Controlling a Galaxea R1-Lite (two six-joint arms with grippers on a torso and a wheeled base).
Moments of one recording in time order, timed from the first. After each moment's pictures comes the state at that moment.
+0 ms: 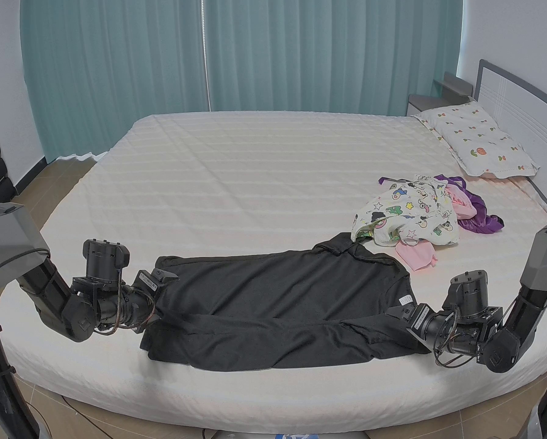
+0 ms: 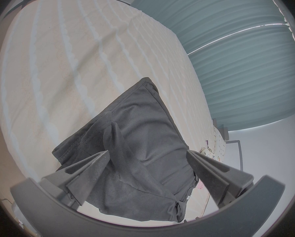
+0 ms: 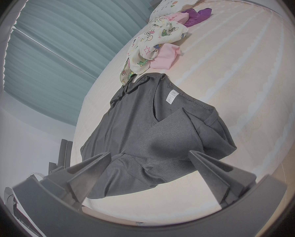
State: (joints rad) left arm -0.17 2.05 -0.63 -0.74 -0.13 -1.14; right arm 0.33 2.06 -0.33 -1.06 0.00 0.92
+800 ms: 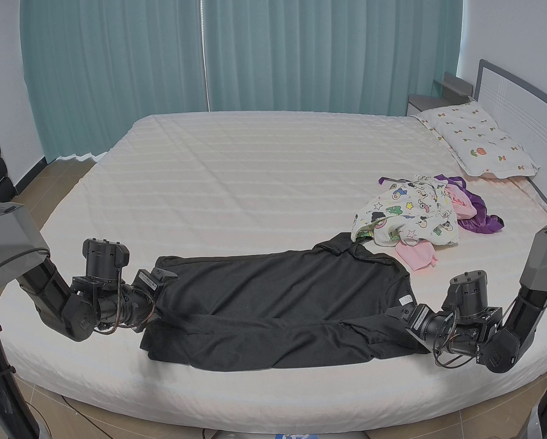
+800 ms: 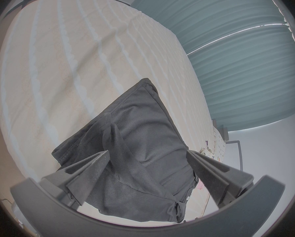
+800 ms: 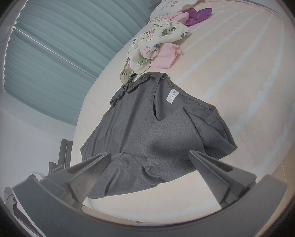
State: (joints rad) left arm -0.16 2.05 -0.63 -0.74 -0.13 -1.14; right arm 0.34 2.06 -0.33 -1.06 0.00 0.92
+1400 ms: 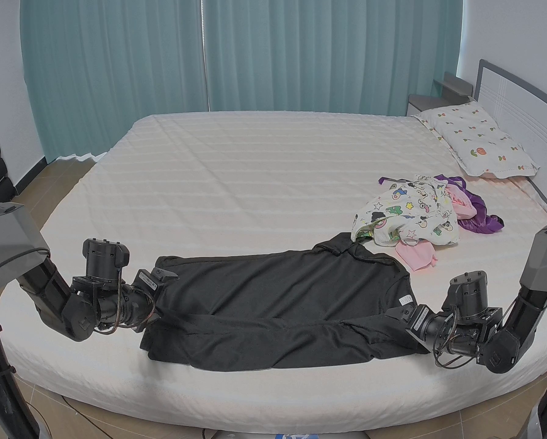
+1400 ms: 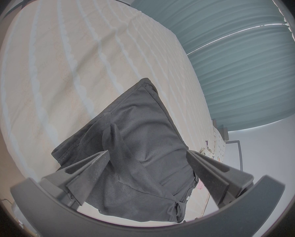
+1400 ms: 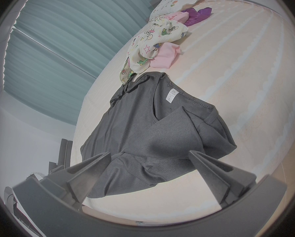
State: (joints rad) left arm -0.16 2.05 -0.63 -0.74 -0.13 -1.14; right arm 0.34 2.06 -0.33 -1.06 0.00 0.92
